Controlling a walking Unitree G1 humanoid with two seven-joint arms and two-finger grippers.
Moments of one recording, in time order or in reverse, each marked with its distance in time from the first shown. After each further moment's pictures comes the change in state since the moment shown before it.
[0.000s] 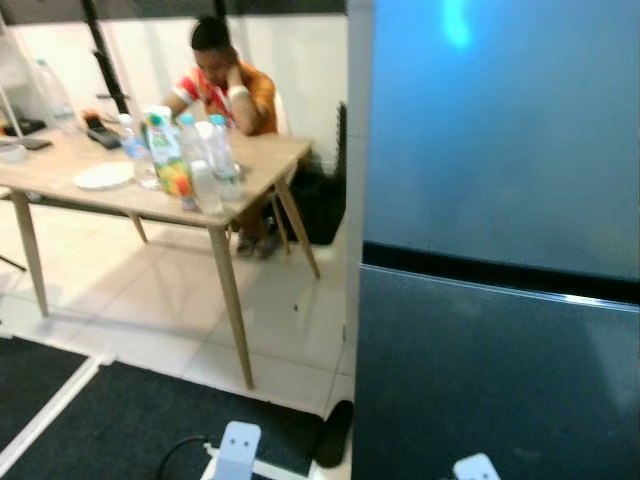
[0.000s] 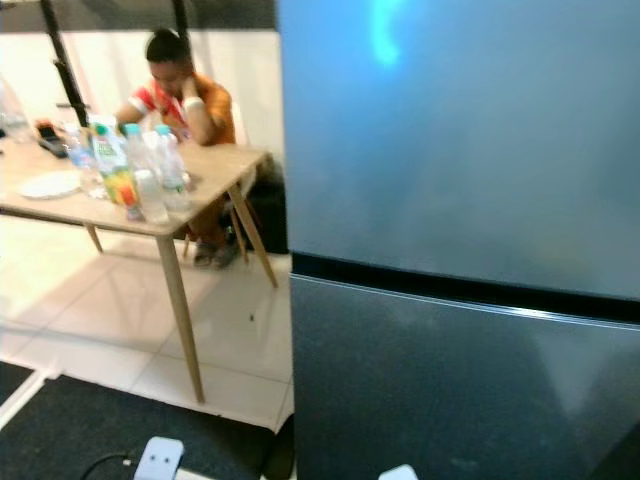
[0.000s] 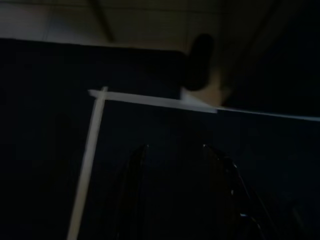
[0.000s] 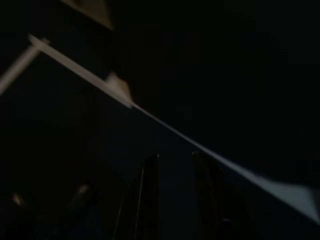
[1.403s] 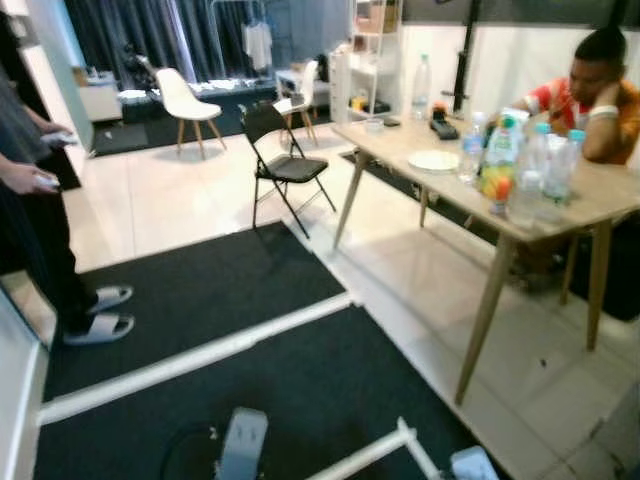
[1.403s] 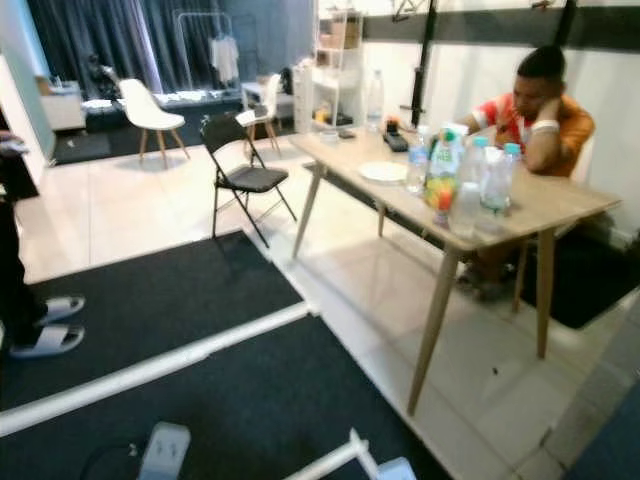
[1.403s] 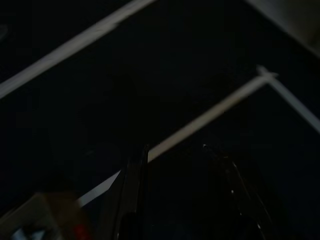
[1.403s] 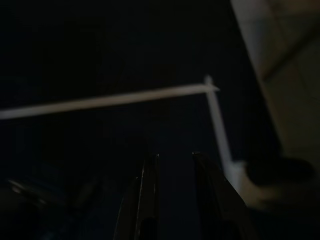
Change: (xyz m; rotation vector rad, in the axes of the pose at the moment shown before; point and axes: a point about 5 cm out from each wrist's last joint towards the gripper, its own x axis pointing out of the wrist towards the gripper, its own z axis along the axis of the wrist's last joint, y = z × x) left arm 0.001 -0.002 0.014 0.040 -0.090 0.024; right arm 0.002 0.008 0.007 0.042 -0.049 0.014
